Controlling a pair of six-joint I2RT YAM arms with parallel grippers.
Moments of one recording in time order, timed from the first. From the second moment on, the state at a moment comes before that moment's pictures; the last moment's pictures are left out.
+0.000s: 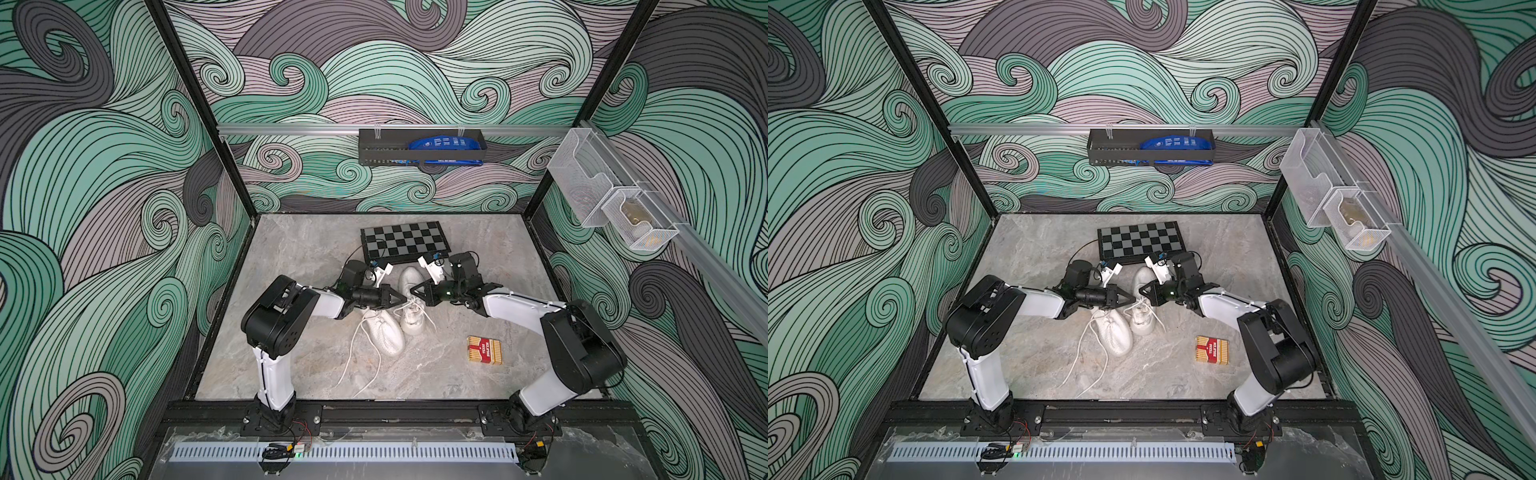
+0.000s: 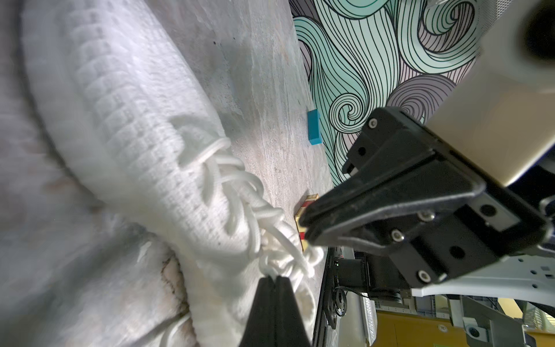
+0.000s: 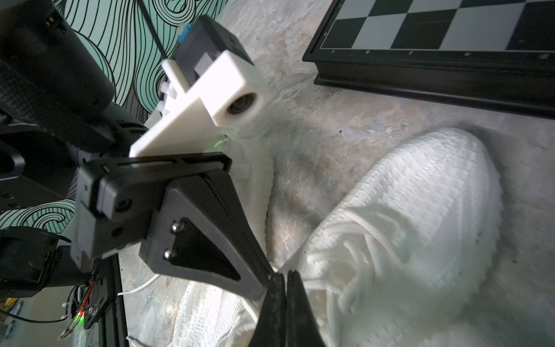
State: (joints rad) left arm -0.48 1.86 0.79 0.53 0.86 -0.71; right arm 0.41 1.56 0.78 0.05 -0.56 0.19
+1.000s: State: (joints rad) left arm -0.47 1.91 0.79 0.66 0.92 -0.78; right arm 0.37 1.51 0.71 0.05 -0.52 0.22
